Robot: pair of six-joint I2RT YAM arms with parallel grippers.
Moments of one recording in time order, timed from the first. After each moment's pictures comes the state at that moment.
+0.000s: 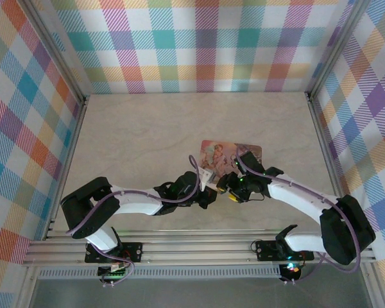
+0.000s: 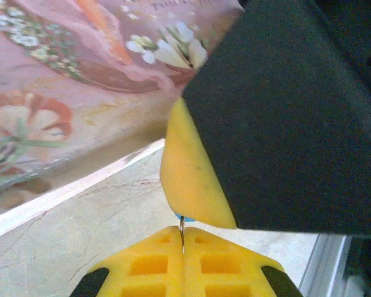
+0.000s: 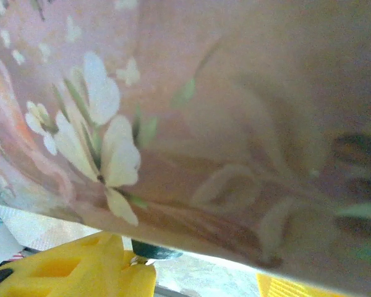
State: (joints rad) left arm -1.00 1.60 0.65 0.39 0.14 -0.55; right arm 0.61 1.26 0.67 -0.48 -0.32 1.13
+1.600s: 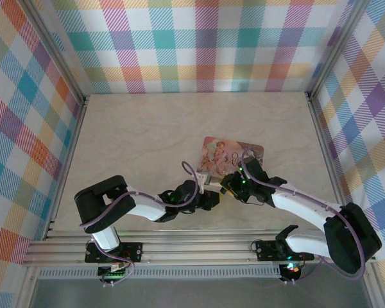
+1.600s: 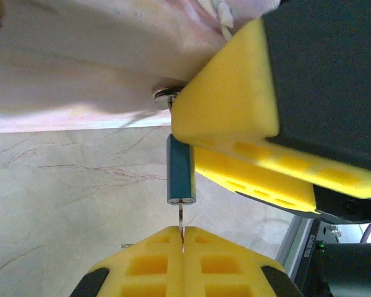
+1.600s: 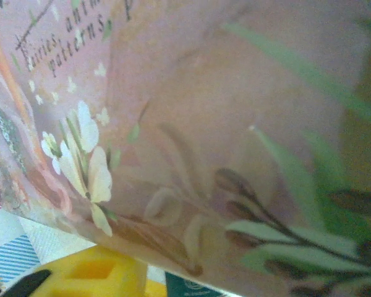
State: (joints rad) left arm -1.07 1.72 0.57 0.69 0.09 -0.89; right arm 0.62 1.18 0.53 -0.24 -0.22 1.25
